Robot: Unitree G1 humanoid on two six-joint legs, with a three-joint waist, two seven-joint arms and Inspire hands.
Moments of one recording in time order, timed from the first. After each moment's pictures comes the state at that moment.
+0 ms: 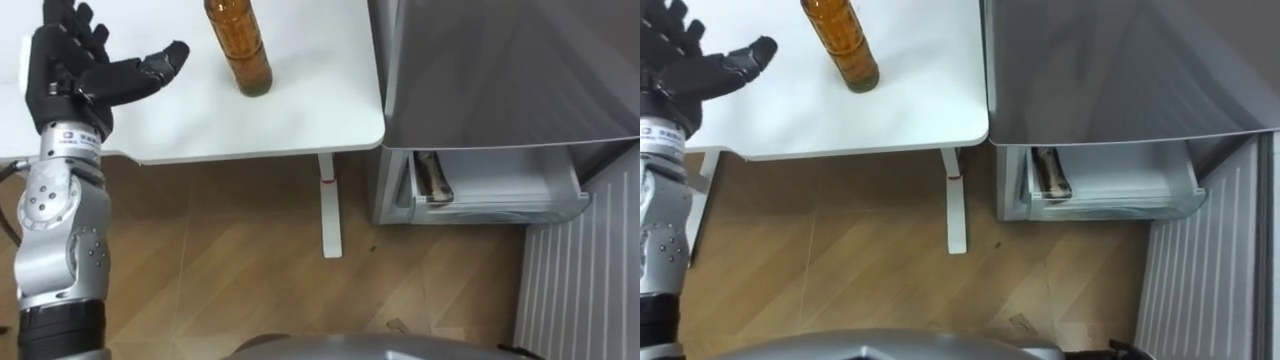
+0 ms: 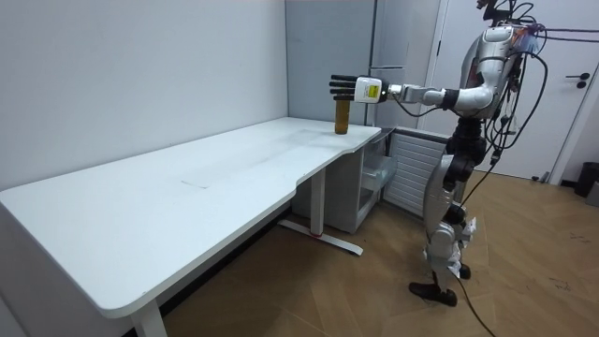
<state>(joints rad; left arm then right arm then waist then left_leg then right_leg) 0.04 0.31 0.24 -0.06 -0.42 0.05 -0.02 0.12 -0.29 -0.06 1.27 0.15 0.06 0.08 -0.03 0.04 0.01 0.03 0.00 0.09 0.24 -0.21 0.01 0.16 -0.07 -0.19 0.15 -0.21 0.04</state>
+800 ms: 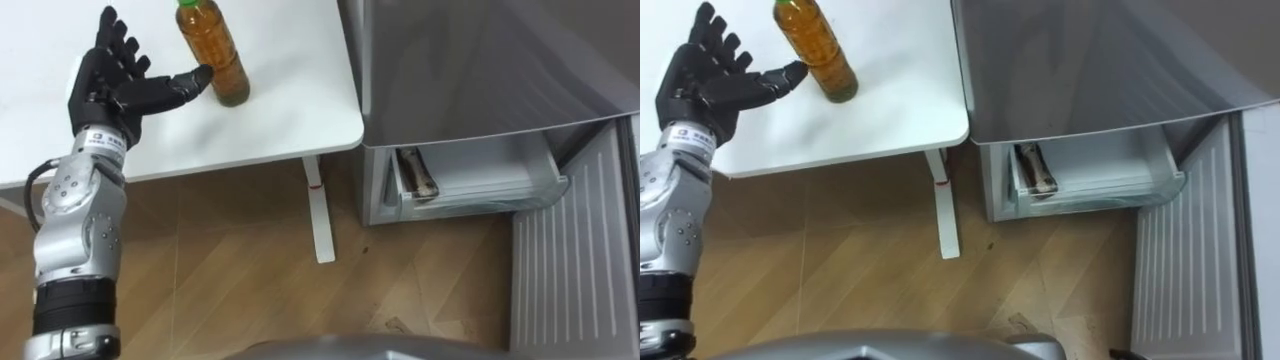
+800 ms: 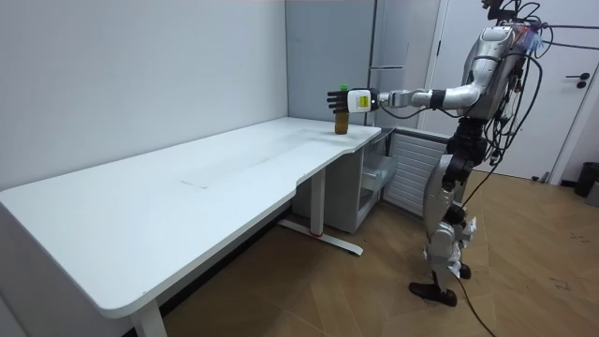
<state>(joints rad) -0.08 0.31 0.23 0.17 -0.42 0.11 -0.08 0.14 -0.29 -0.10 1.24 -0.08 0.09 0.08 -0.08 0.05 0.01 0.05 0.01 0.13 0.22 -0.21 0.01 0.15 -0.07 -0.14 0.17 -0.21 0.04</state>
